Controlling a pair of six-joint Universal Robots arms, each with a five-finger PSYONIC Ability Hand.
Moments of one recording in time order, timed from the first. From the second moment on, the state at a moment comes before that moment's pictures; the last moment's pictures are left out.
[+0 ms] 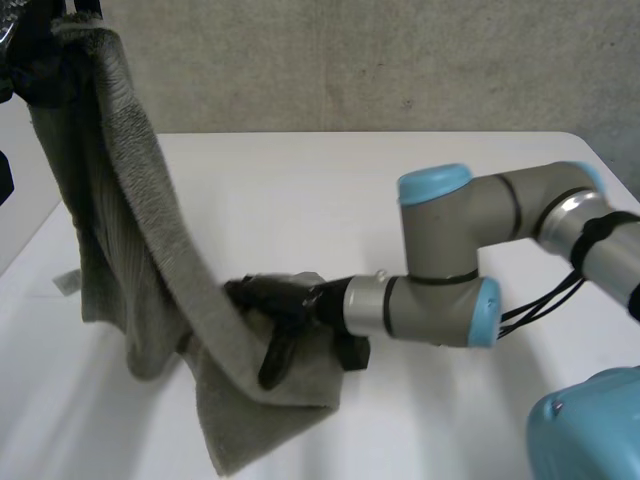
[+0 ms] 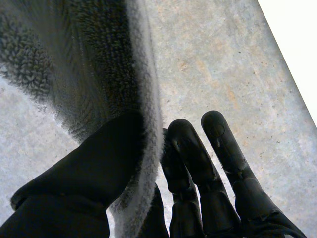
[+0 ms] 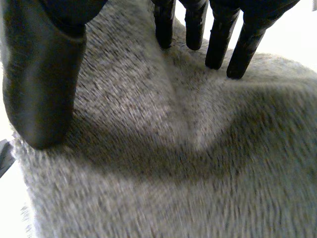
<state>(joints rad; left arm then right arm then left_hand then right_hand) 4.26 -1.30 -1.57 3.25 -1.66 3.37 2.22 -0.56 0.72 0.43 0.73 3.26 1.18 1.22 1.22 1.22 1.02 0.23 0.26 0.24 0.27 0.07</state>
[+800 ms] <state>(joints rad) 4.22 -1.70 -1.57 3.61 -1.66 3.28 2.01 -1.24 1.32 0.15 1.33 2.65 1.19 1.22 1.22 1.22 1.03 1.17 1.16 1.17 1.18 0.98</state>
